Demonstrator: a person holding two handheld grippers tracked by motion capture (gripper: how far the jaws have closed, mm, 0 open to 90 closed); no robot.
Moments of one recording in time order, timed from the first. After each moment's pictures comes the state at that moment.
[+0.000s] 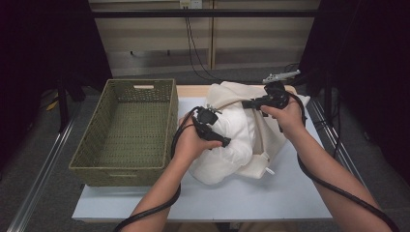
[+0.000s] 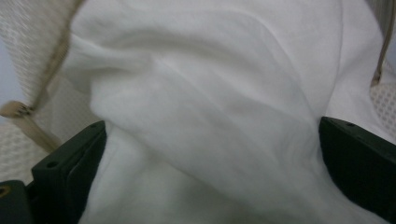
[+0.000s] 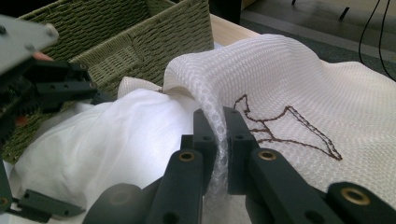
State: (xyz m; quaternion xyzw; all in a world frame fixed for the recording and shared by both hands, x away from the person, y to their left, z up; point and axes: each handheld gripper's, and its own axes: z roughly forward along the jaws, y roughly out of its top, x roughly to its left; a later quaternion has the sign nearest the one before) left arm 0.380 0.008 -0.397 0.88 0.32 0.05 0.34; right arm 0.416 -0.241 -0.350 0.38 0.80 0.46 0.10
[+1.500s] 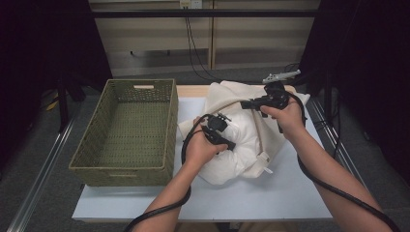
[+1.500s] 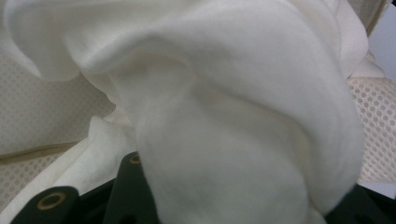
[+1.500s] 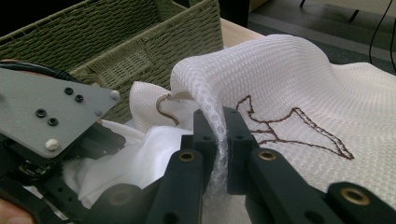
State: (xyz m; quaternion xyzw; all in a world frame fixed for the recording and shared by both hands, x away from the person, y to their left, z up) left arm 0.380 -0.017 -0.416 0.89 0.32 -0.01 0.33; right arm 0.411 -0.238 -0.345 0.37 0.80 0.47 0.09
